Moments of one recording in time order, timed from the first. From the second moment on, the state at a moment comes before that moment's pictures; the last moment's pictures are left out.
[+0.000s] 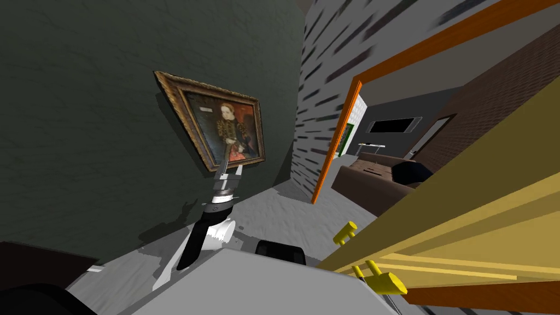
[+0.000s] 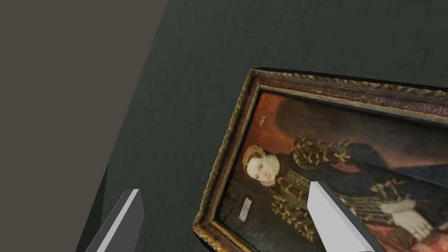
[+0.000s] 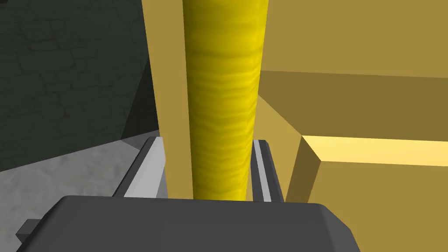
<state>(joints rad) 0.40 -0.56 0.59 -0.51 -0.55 -1.57 -1.82</state>
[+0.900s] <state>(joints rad) 0.37 -0.57 0.59 -0.50 -0.53 -1.55 -1.82</state>
